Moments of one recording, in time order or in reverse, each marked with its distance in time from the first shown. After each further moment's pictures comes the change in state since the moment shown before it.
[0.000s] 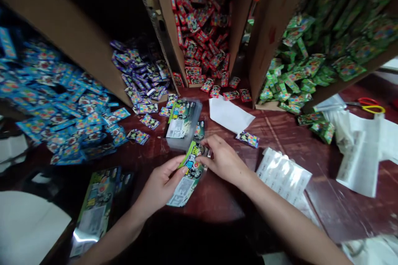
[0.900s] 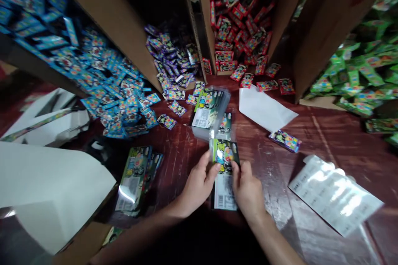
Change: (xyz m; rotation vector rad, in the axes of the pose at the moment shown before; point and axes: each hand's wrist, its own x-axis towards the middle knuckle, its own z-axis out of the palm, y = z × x) left_hand -0.016 -0.028 0.048 0.134 0.218 -0.090; right_hand -0.082 -0.002 0.083 -0.090 0.128 0.534
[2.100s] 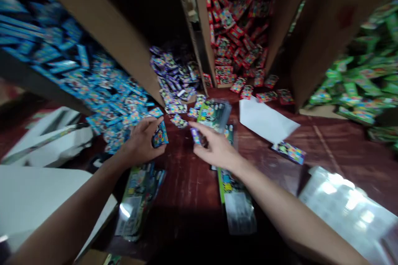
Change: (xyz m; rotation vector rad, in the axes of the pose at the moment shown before) left_hand 0.097 0.012 -0.211 1.069 0.052 0.315; right_hand 0.129 -0.113 -0.014 0.329 -0.376 -0.597
